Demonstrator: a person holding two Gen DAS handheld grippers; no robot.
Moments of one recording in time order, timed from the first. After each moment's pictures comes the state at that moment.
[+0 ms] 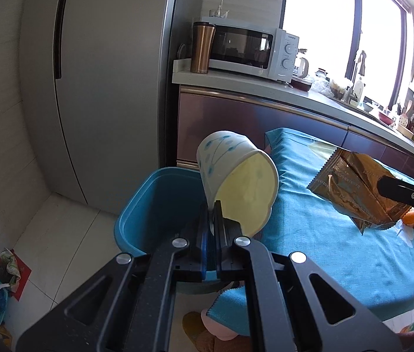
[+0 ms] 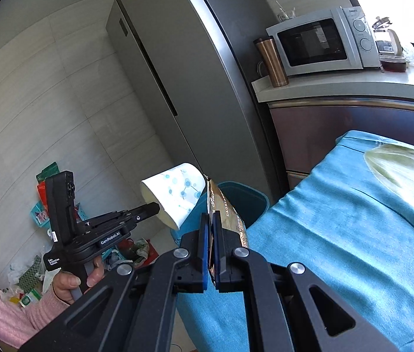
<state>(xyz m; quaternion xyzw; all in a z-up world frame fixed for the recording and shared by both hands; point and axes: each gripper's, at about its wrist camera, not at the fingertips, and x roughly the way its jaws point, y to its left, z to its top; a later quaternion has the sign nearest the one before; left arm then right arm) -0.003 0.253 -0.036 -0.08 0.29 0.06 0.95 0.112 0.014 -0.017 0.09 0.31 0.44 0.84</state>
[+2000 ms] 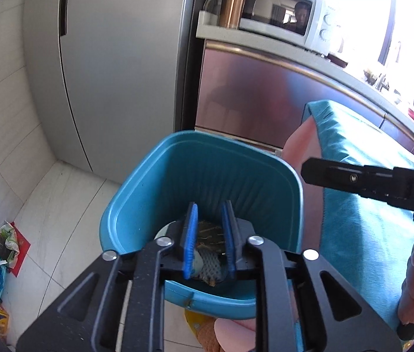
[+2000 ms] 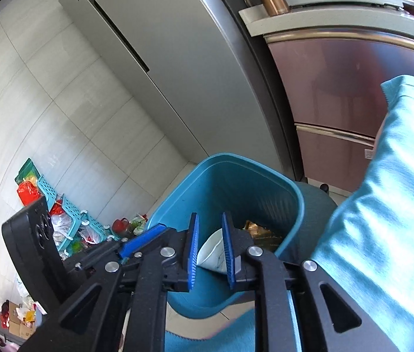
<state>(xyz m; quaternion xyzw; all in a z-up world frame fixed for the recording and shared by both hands) 0.079 0.284 -0.110 -0.11 0.36 0.10 0.92 0.207 0.137 -0.084 0.09 0.44 0.41 0.79</state>
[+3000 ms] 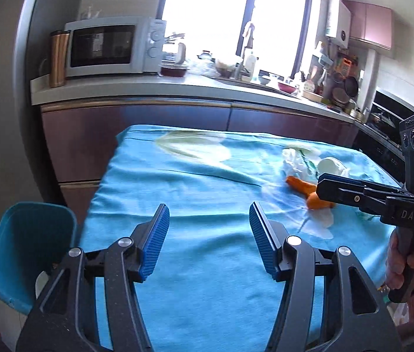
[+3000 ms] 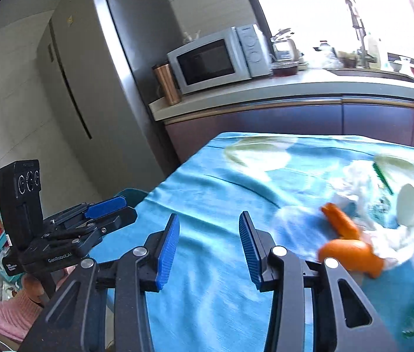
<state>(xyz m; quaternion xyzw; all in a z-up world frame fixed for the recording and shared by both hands) 0.056 0.057 -0.037 -0.02 0.28 -0.20 0.94 0.082 -0.144 -0.034 0.10 0.30 0.22 0.92</state>
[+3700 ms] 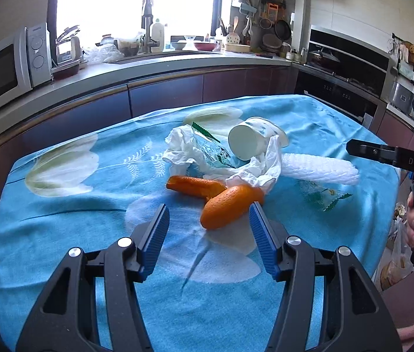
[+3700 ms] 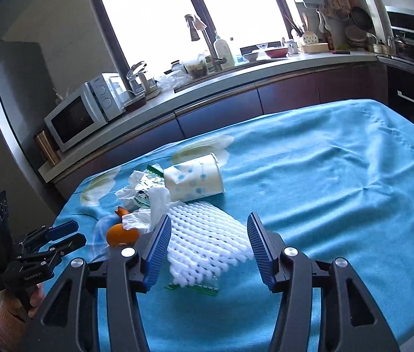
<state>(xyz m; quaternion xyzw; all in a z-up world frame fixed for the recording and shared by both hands) 0.096 -0.126 -0.059 0.10 0.32 -0.35 0.88 0.009 -0.355 -0.064 0.21 0.29 -0.06 0.93</state>
